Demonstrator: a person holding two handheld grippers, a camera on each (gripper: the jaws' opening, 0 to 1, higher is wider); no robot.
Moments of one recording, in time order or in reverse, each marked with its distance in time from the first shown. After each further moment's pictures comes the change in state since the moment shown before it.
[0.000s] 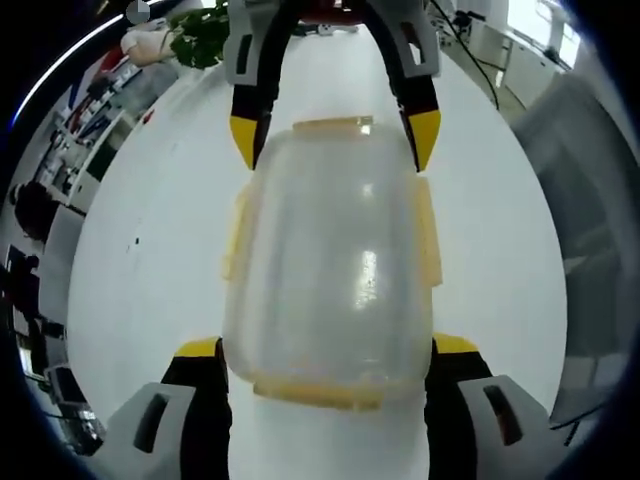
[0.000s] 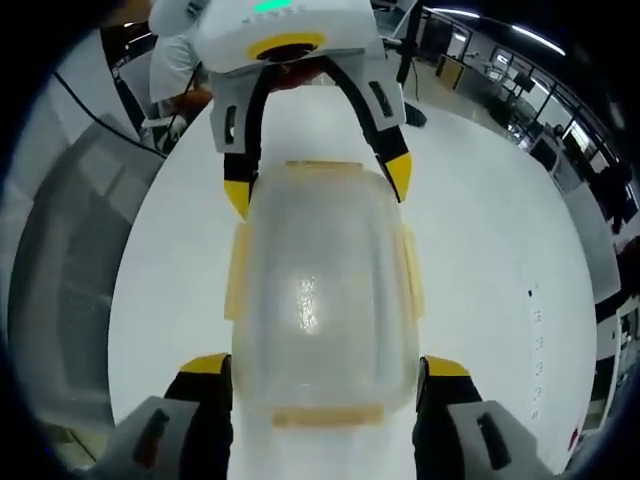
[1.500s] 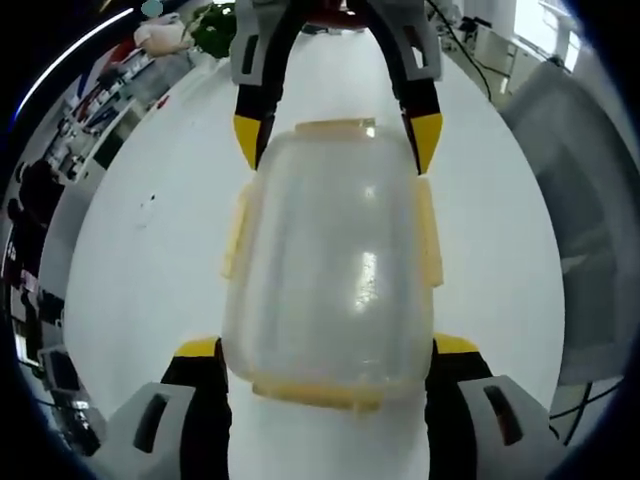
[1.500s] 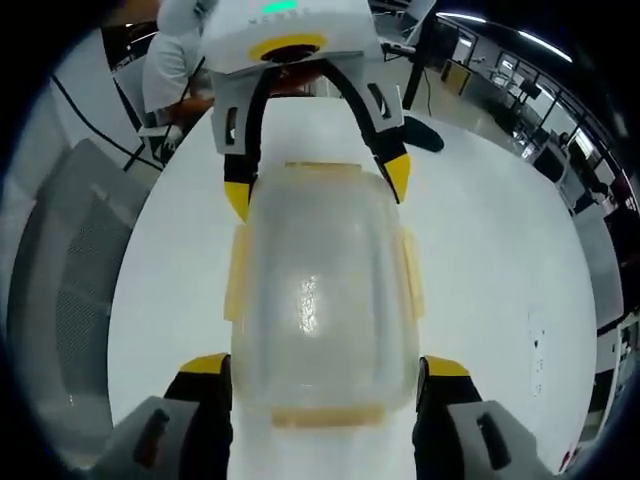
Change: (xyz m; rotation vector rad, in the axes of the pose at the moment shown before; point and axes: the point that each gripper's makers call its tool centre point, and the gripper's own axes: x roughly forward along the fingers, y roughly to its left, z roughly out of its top) left arm -0.023 0.004 -0.057 -0.039 -0.012 0.004; right arm 0.022 -0.001 0.057 -0.022 -0.011 0.008
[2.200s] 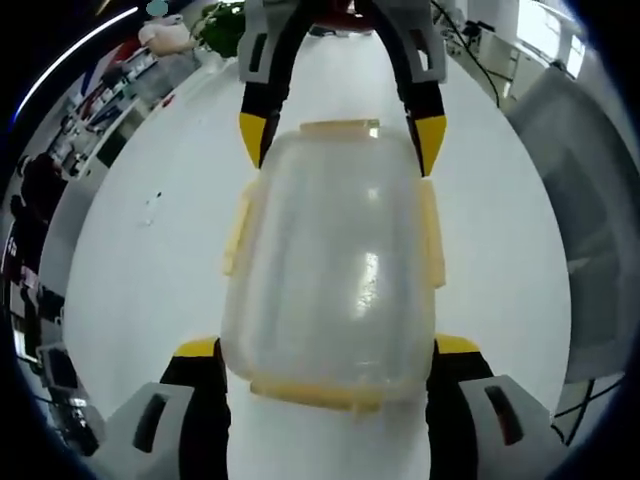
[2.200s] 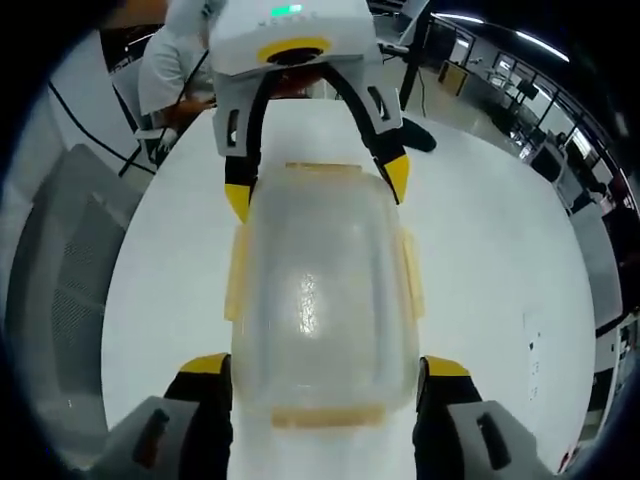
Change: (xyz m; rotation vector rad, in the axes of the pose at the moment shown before) left arm 0.004 0.017 -0.001 -0.012 -0.014 0.005; right arm 0.002 -0.016 0.001 0.005 -0.008 -0.009
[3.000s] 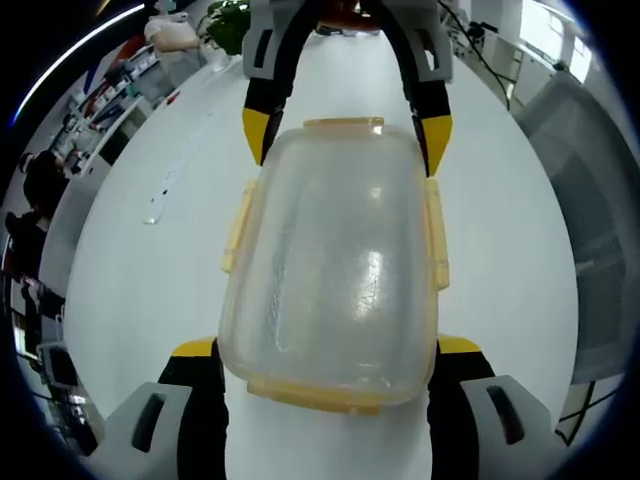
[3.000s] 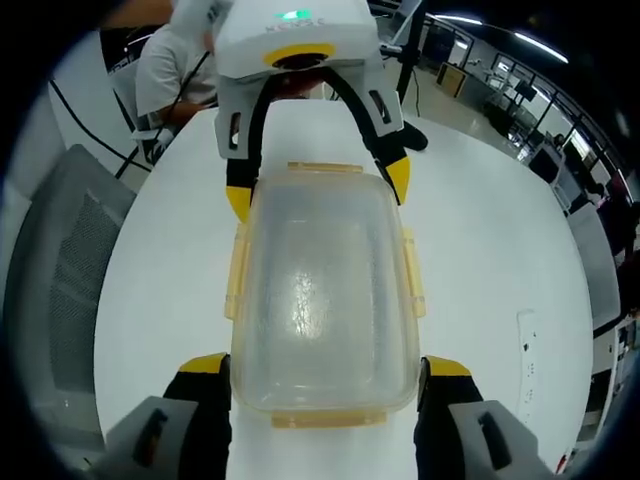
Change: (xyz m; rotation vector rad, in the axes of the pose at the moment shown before) left arm 0.006 0.012 0.003 -0.011 0.001 0.008; right arm 0.000 -0.013 -0.004 -0.009 -0.005 -0.014
